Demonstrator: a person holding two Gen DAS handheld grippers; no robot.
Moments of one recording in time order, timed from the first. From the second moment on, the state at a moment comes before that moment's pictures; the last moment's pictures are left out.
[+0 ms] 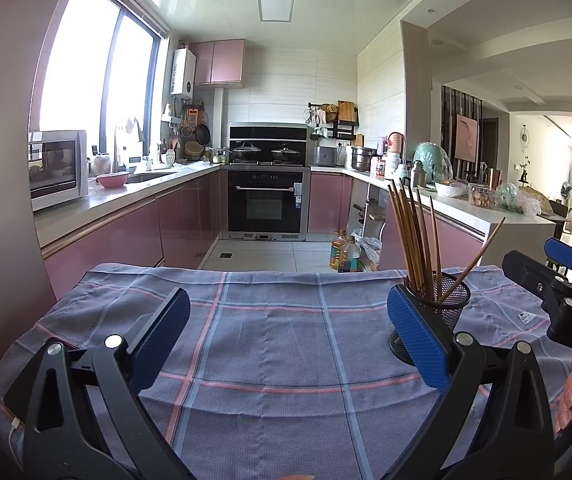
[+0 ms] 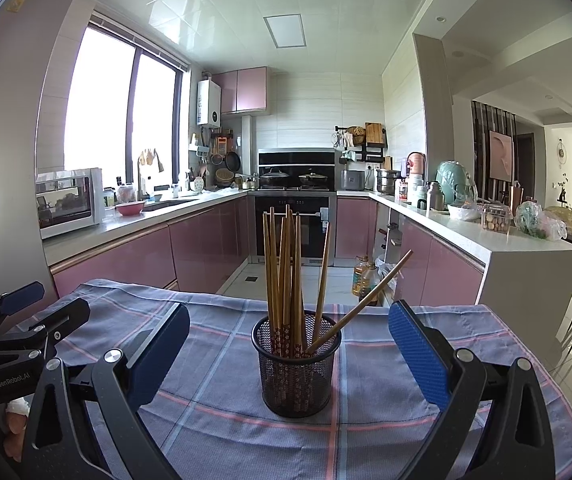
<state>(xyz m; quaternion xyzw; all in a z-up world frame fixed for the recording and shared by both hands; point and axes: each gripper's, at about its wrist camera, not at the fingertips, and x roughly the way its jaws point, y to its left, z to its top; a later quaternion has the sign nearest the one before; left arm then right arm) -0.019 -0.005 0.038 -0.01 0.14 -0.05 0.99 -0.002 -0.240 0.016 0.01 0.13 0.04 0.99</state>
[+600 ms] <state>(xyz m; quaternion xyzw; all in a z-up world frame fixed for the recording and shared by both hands) -0.020 -0.004 0.038 -0.01 0.14 -0.05 0.99 -0.002 -0.240 0.014 0.01 0.13 0.04 0.99</state>
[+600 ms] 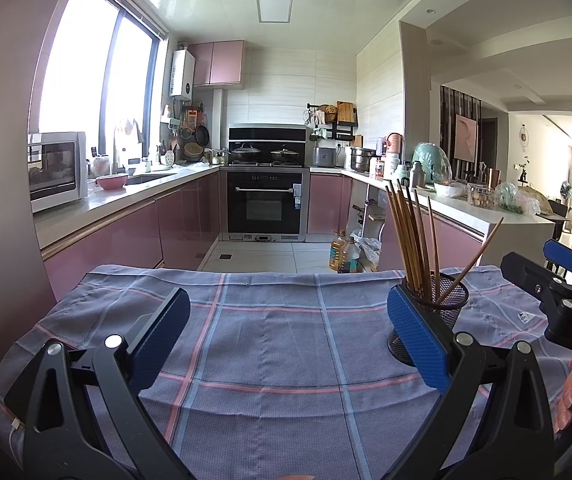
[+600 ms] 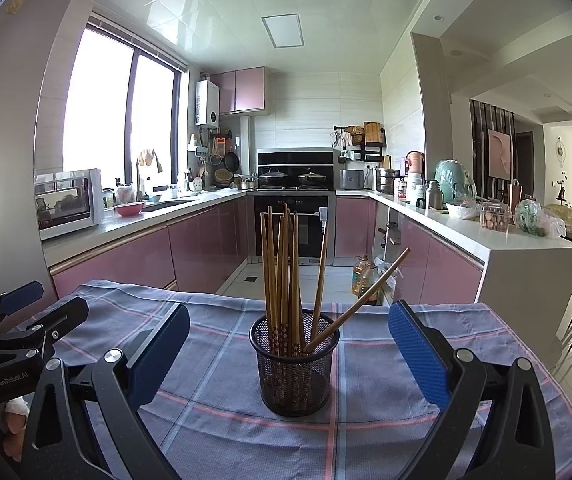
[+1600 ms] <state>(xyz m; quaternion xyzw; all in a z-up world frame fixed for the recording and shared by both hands) -0.021 -0.005 0.039 0.00 0.14 -0.05 0.99 -0.003 -0.242 0.012 0.02 0.13 0.04 0.99</state>
